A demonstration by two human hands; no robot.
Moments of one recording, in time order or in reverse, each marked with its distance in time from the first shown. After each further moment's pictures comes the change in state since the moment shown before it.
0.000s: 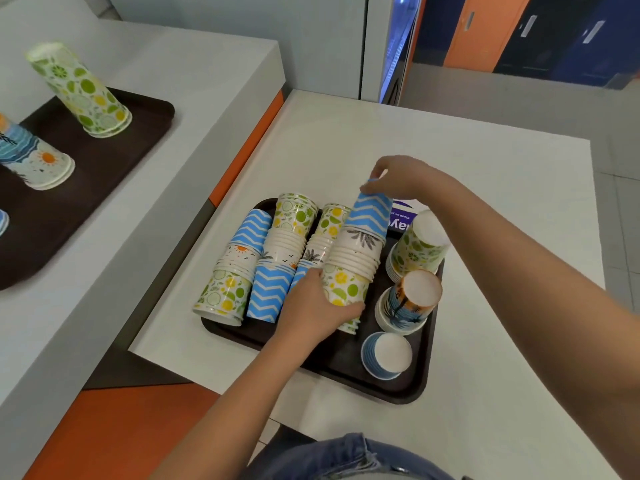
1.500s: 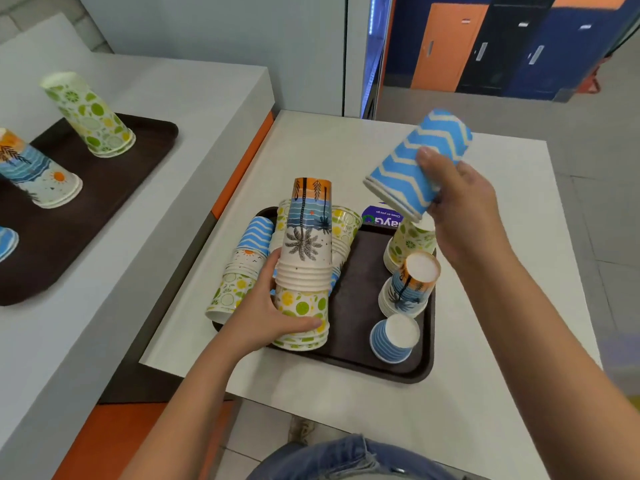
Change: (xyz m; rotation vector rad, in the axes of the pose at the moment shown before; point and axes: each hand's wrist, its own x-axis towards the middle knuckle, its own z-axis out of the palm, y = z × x) left_hand -0.017 -0.079 -0.067 -0.352 -0.172 0.191; right_hand -0.155 -0.023 0.025 1.540 0.551 -0.128
